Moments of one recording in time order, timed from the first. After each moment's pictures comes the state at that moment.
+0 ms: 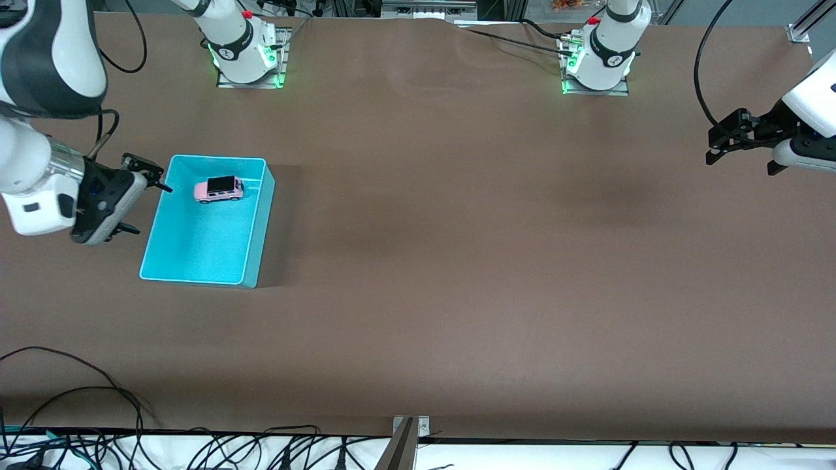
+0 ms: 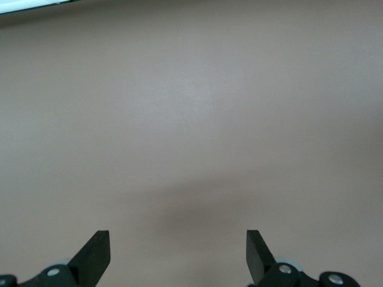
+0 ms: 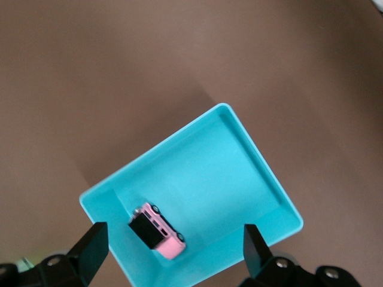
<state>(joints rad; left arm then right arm) -0.02 -0.01 -0.01 -1.57 0.00 1.59 0.14 0.25 0.20 -0.24 -1.59 0.17 1.71 -0.89</state>
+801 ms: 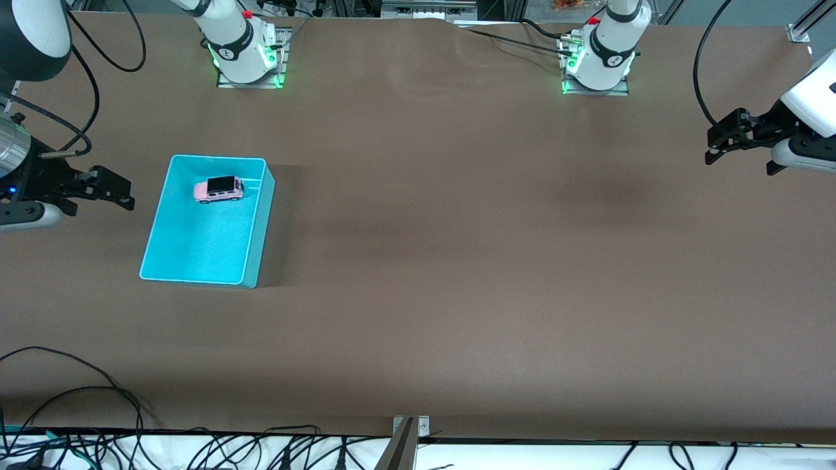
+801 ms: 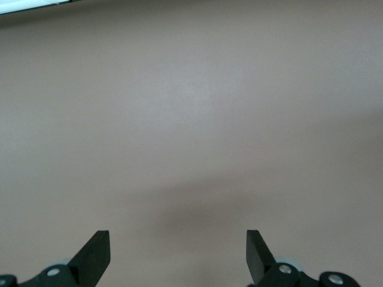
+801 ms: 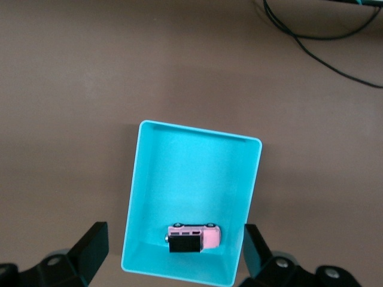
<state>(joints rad) -0.02 -0.01 -0.01 -1.57 0.00 1.59 0.14 0.25 0.18 -0.24 -1.45 0.05 1.66 -0.09</state>
